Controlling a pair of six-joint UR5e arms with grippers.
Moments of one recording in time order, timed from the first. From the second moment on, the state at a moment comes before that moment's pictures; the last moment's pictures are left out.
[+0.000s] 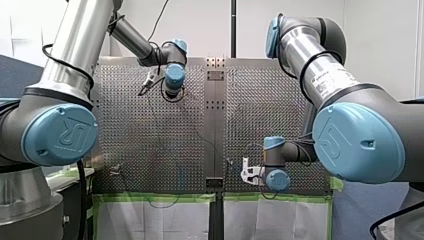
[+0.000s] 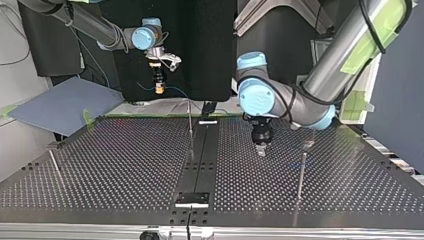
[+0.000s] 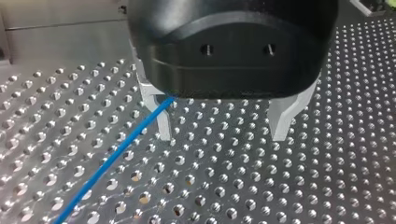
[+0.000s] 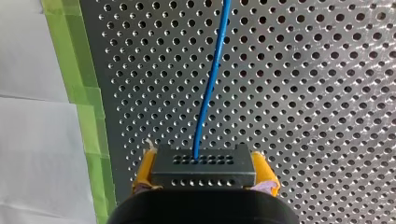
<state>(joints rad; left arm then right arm) -0.37 -1.88 -1.54 -3.04 -2.13 -1.14 2.03 -0.70 1.90 -1.05 1.63 1.63</state>
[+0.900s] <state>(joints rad) -0.44 -2.02 -1.59 -3.02 -2.17 -1.14 2.03 -0.70 1.90 -1.05 1.63 1.63</state>
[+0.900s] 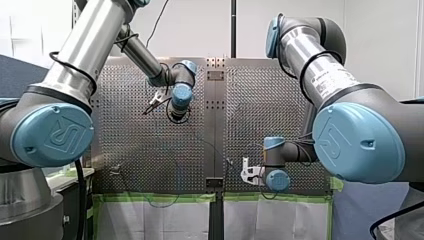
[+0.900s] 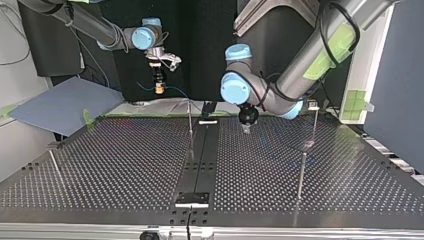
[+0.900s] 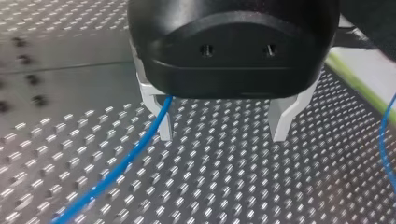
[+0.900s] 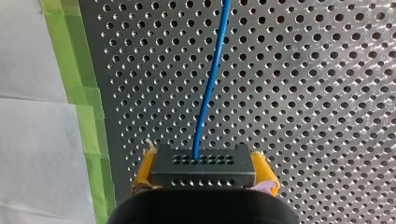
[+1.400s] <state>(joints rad) -0.47 -2.03 -1.68 -2.95 -2.16 -1.16 2.04 -0.70 1.90 -1.06 1.60 1.62</state>
